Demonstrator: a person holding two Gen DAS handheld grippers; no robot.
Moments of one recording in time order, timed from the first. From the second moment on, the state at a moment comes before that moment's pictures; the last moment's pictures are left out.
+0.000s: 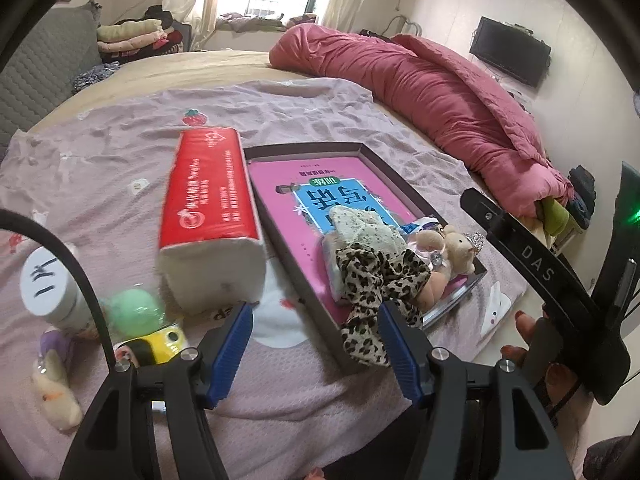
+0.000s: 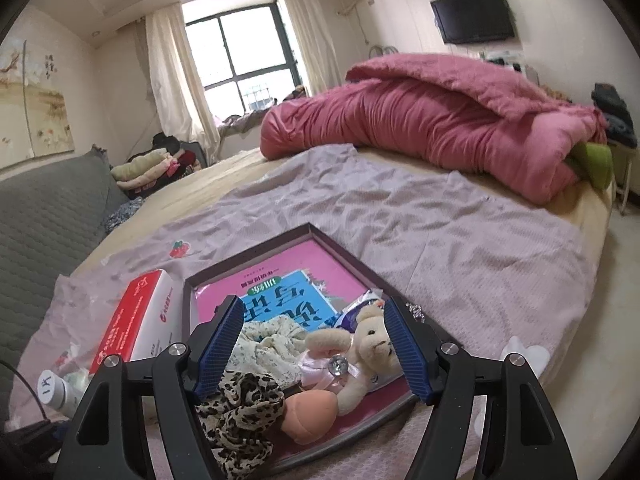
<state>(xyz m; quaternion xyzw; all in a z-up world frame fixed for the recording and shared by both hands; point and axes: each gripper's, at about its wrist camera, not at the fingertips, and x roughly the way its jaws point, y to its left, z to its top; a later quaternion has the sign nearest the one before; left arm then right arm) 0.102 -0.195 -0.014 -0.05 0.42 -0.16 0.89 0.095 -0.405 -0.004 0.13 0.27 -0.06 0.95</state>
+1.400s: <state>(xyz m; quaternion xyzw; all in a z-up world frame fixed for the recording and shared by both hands) 0.032 0.030 0.075 -0.16 0.32 0.03 0.93 0.023 -0.280 0.066 0.05 0.24 0.06 0.97</state>
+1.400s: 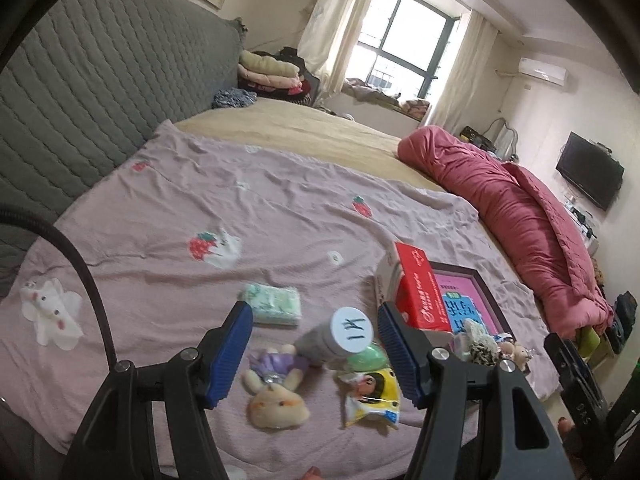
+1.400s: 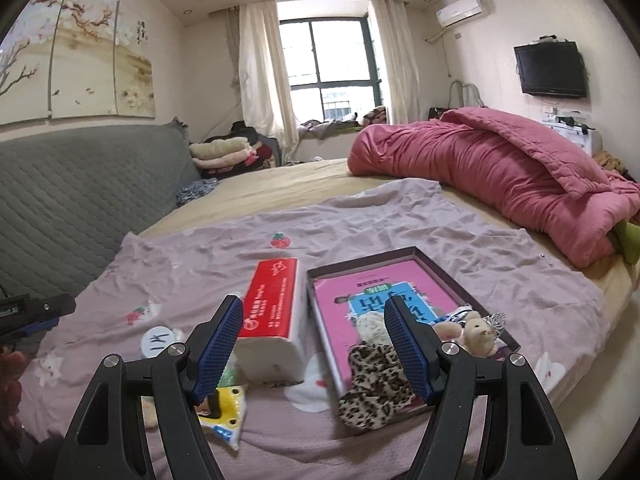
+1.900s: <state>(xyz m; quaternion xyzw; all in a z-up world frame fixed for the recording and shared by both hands) 0.031 0.071 0.047 -0.19 0.34 0.04 0.92 0.023 -0.228 0.056 0.02 0.28 0.11 0.95</state>
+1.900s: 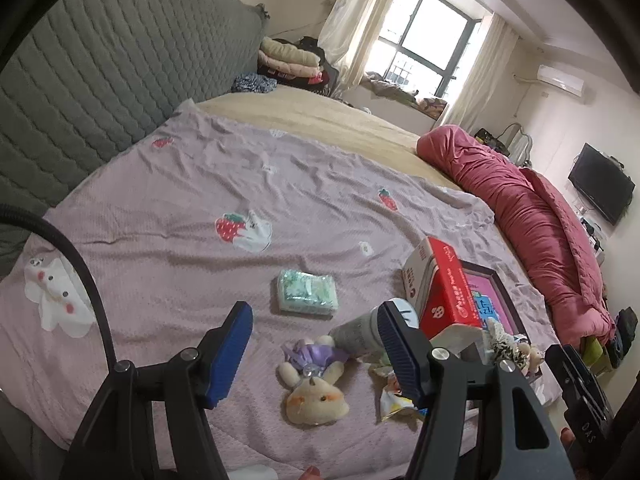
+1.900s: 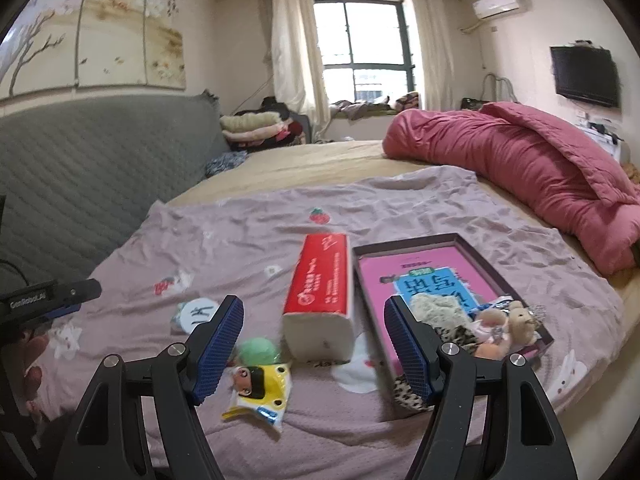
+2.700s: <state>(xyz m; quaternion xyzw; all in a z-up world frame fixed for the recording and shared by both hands) 0.107 0.099 -0.042 -0.23 0.41 0.01 0.88 0.050 -0.193 -0.003 -0.01 0.36 0.14 0.92</state>
